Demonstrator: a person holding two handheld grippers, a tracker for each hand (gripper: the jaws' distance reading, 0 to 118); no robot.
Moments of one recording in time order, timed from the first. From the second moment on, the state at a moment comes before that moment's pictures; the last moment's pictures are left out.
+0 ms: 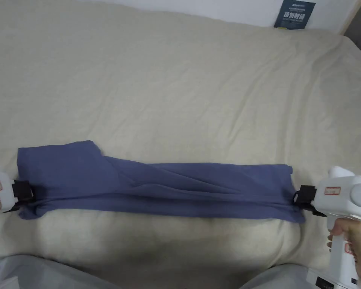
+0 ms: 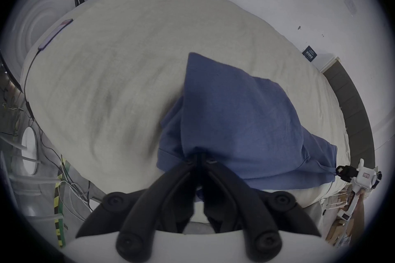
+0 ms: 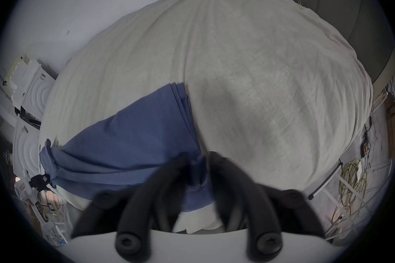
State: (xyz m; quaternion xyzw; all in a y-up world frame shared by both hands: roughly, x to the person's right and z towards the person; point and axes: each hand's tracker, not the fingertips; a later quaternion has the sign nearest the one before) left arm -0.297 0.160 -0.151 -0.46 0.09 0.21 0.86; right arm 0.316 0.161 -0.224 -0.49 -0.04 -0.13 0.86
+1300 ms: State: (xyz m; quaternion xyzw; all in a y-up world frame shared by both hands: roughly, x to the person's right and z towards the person) left arm -0.209 0.284 -0.132 -0.11 0.07 0.02 0.99; right arm 0.209 0.296 -0.155 -0.11 0.04 -0.05 0.99
